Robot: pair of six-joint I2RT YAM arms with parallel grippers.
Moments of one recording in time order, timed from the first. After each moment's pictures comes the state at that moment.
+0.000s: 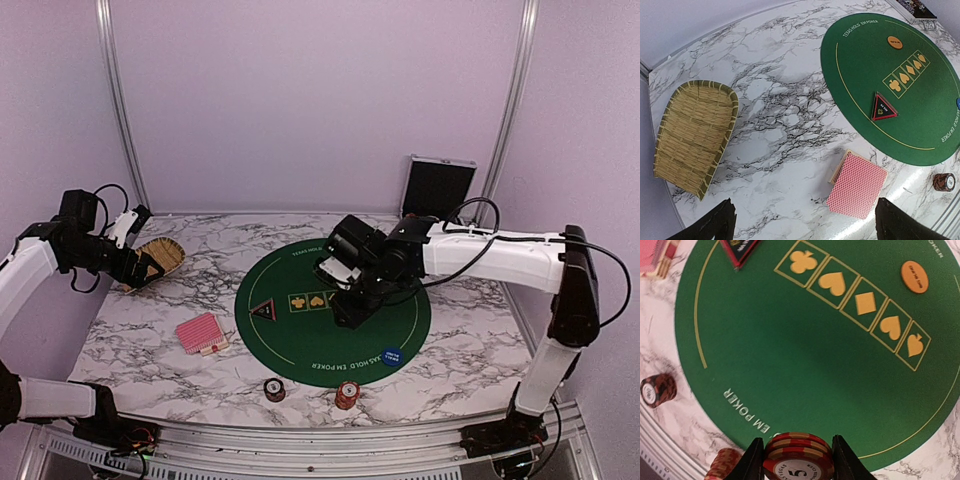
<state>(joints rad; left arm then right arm) 0.04 1.11 0.99 -0.79 0.42 0.39 0.99 1.76 1.47 -0.90 0.07 0.20</state>
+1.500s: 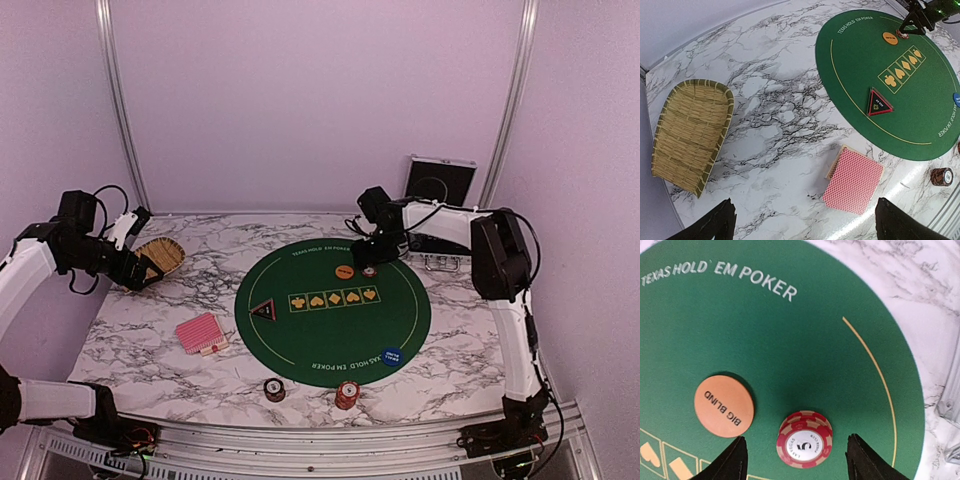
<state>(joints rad) 0.04 1.10 0.99 -0.82 0.43 0.41 0.51 2.31 1.93 -0.74 0.06 0.13</state>
